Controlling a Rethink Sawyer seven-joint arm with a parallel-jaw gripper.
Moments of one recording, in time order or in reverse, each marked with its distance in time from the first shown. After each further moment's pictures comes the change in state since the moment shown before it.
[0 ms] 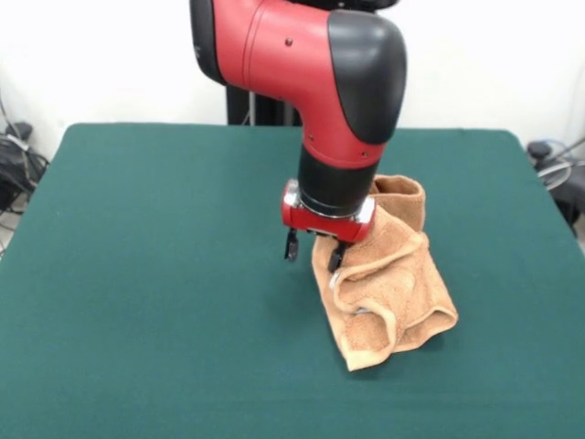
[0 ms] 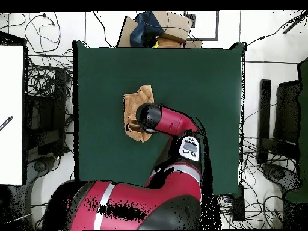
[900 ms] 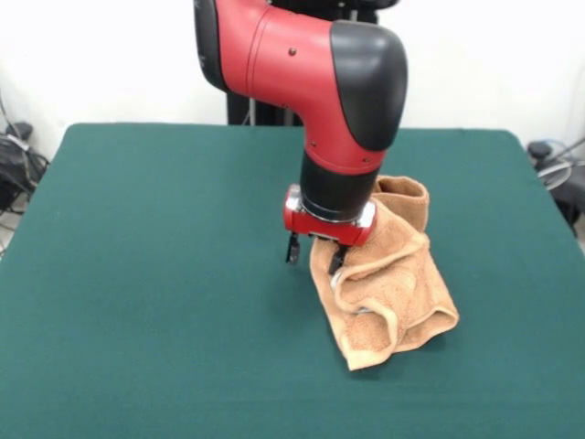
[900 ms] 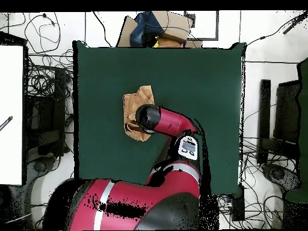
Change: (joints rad) arm 0.003 0.013 0.001 0.001 0.000 -0.017 0.000
